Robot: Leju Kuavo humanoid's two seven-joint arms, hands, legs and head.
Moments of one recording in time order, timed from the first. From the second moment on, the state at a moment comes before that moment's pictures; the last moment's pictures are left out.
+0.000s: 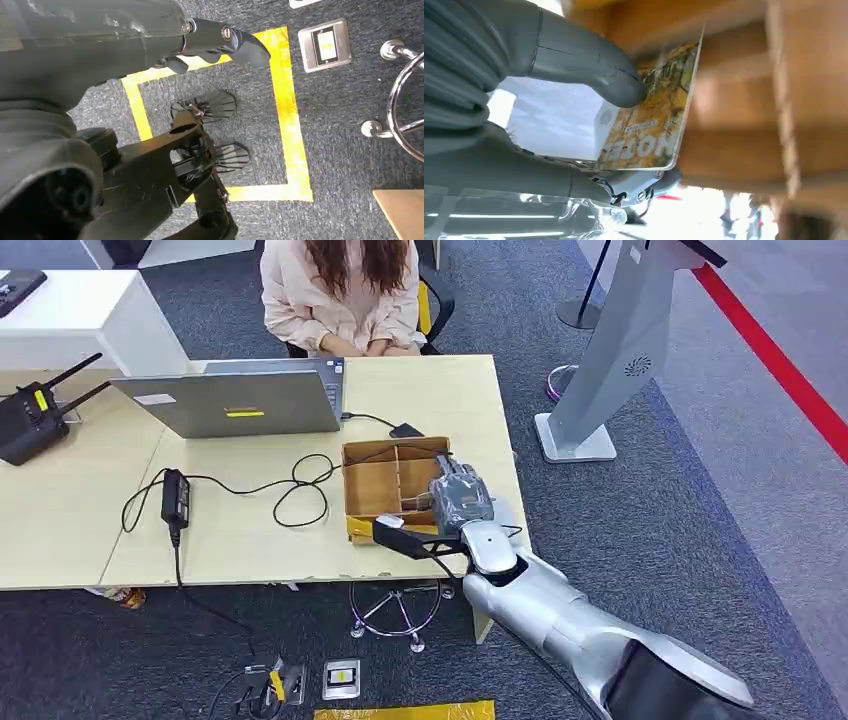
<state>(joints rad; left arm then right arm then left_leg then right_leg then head) -0.28 0.04 -1.00 -0.23 0.69 0.11 -0.01 -0.78 -0.02 1.07 -0.60 0.80 -0.20 0.40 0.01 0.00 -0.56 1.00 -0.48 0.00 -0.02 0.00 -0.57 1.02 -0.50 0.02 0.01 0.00</state>
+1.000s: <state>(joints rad) -0.28 0.04 -1.02 -0.23 0.67 0.11 -0.01 -0.95 -0.08 1.02 -0.80 0.86 -0.16 0.51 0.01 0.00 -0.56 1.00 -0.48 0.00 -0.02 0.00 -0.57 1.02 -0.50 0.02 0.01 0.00</state>
